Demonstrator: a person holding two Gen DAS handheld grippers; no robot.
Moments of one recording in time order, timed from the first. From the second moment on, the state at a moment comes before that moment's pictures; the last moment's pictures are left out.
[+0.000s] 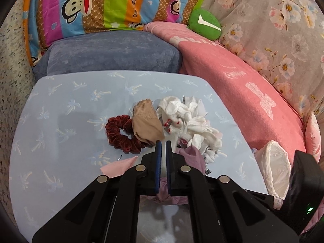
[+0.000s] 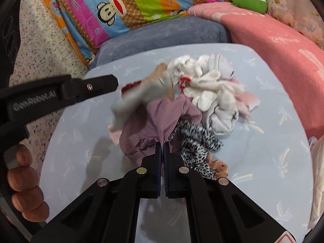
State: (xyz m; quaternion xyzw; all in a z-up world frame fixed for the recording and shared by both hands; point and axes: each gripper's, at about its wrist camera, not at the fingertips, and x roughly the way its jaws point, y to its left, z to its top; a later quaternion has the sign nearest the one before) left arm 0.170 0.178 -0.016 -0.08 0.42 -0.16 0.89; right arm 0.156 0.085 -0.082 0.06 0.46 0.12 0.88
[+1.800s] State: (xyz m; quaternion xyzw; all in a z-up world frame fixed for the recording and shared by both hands) left arm 0.154 0.006 -0.100 0.03 0.51 -0.24 0.83; right arm 0.077 -0.141 0.028 0.18 0.31 -0.05 0.93
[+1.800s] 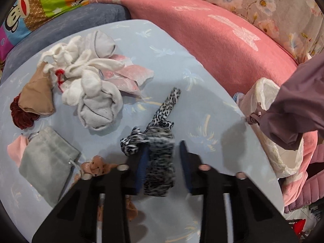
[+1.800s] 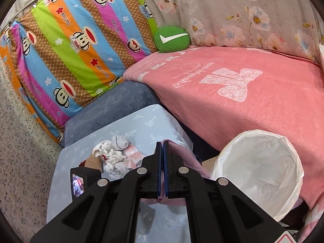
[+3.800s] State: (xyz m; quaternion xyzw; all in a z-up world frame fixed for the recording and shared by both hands) left arm 0.085 -0.176 -0.031 0.08 0.44 -0.38 0.81; right arm 0.001 -0.293 0.010 0.24 0.29 -0.20 0.90
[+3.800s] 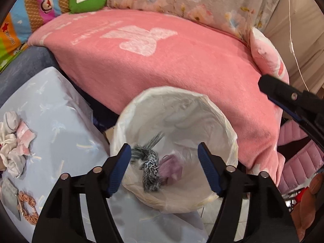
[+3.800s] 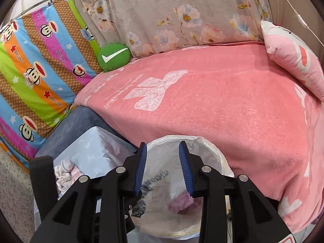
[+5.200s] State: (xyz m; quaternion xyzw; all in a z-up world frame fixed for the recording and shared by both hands) left arm 0.135 0.097 -0.052 -0.04 0.45 -0.13 0.88; right arm 0.078 -0.068 -0.013 0.13 0.38 -0.01 0.91
